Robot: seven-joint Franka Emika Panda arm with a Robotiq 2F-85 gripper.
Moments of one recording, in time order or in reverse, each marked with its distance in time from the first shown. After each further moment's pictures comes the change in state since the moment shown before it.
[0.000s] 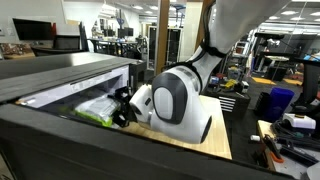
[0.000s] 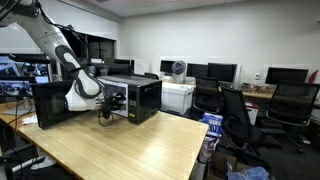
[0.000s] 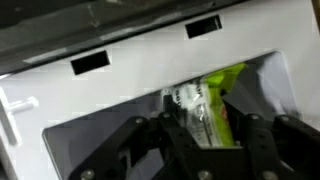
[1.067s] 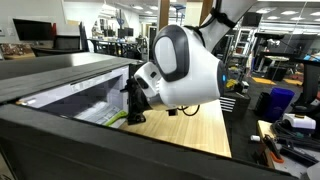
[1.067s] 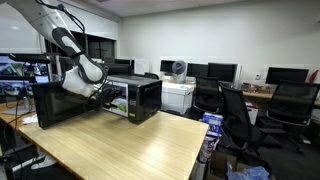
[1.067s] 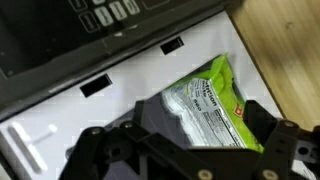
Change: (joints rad) arm -0.024 -0.190 -0.046 -0.012 0.006 0.487 -0.034
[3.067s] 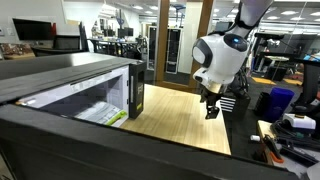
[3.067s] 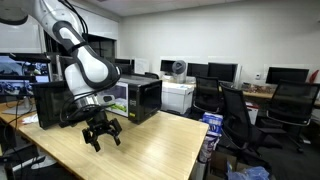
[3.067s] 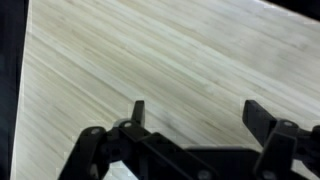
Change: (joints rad) arm -0.006 0.171 -0.513 -0.148 0.014 0.759 0.038
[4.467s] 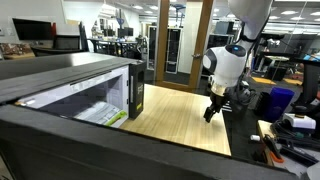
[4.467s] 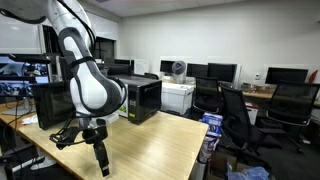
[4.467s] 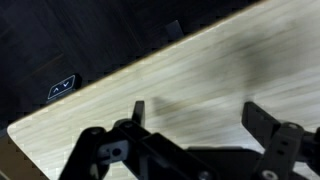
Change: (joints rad) arm -0.483 -0.039 0.300 0.028 0.010 -0.002 0.649
